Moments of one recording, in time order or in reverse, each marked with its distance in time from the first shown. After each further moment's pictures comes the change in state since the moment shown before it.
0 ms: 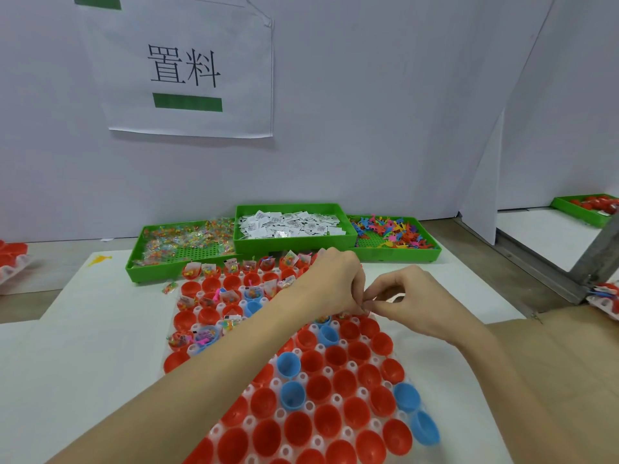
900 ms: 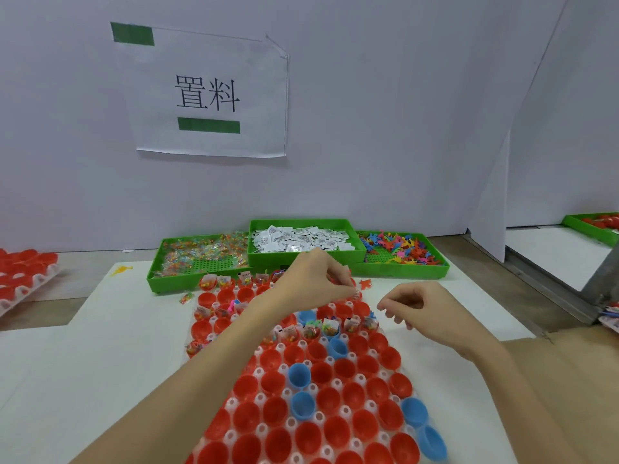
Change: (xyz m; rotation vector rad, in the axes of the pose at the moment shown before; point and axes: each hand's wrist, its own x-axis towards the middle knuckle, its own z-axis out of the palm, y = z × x) left_hand -0.015 -0.034 -0.024 -0.267 0.131 -0.085; right_hand 0.000 0.006 -0.006 0.109 0.071 0.111
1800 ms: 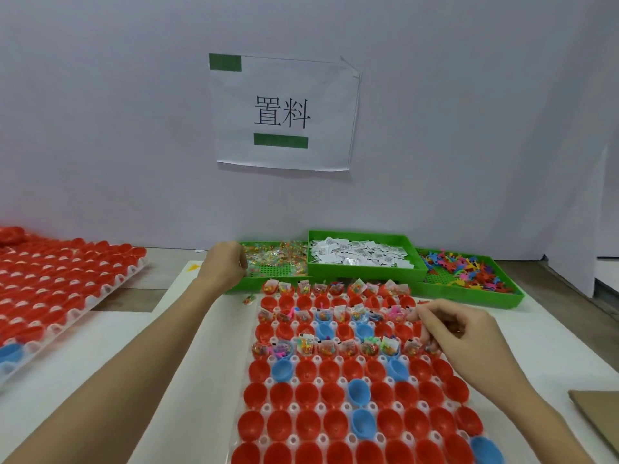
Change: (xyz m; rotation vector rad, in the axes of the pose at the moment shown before) left_hand -0.054 -0.177 -0.133 0.547 0.398 -0.561; right_hand -0.006 -0.028 0.046 0.142 0.176 -0.307
